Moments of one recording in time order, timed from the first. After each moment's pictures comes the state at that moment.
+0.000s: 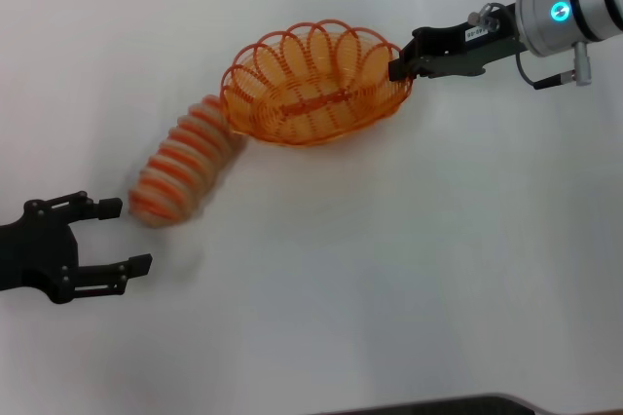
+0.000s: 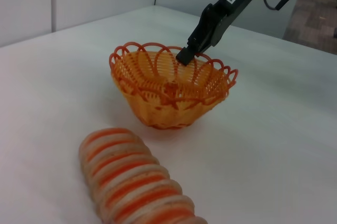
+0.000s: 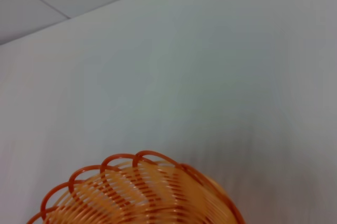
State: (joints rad) left arm -0.37 -2.09 0.51 0.73 2.30 1.67 -1.16; right arm 0.81 2.07 -0.75 -0.62 -2.47 -1.21 2.59
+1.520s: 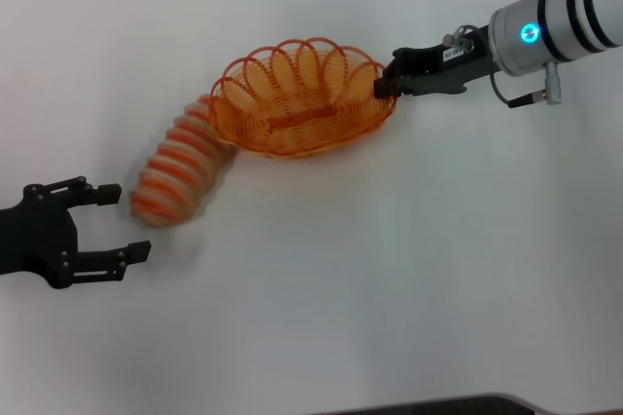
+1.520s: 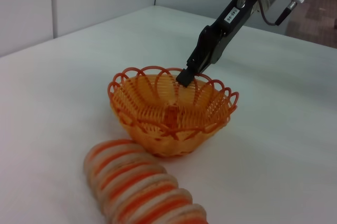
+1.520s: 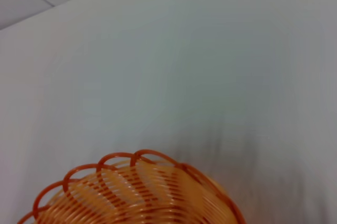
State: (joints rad) left arm -0.39 -2.09 0.52 0.75 2.31 1.66 -1.16; right arm 0.83 2.09 -0.78 -0.53 -2.47 -1.11 2.60
